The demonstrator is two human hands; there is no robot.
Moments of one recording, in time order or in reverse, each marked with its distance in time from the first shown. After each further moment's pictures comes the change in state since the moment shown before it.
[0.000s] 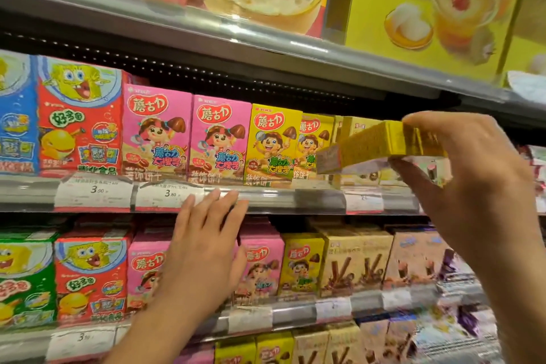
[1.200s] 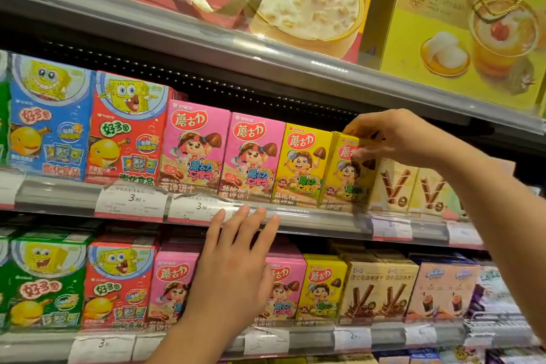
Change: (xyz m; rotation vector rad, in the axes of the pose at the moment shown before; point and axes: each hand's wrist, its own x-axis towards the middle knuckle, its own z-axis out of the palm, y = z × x) left_hand -0.001 0.002 0.001 -0.004 -0.019 -0.023; right_hand 0.118 0.041 0.107 0.332 -0.851 0.058
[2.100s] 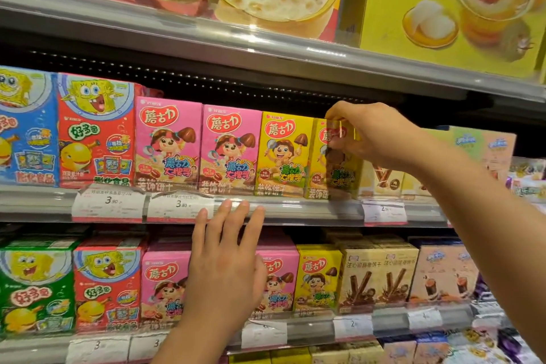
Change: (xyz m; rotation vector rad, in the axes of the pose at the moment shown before) left_hand 0.001 0.018 0.009 0.030 0.080 -0.088; right_hand -0.007 -0.006 0.031 -0.176 0.140 0.037
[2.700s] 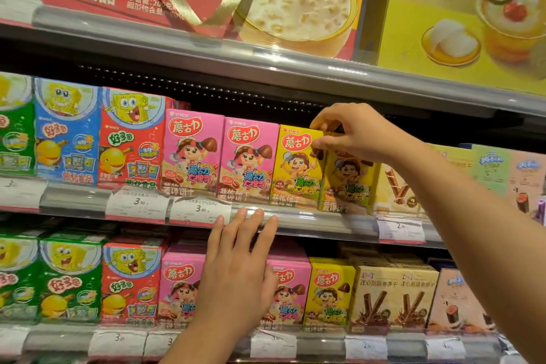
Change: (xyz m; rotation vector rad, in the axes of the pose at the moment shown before) left_hand -0.002 0.000 -0.003 -0.001 -0.063 -0.015; right_hand 0.042 -0.016 0.002 0.236 0.038 -0.186
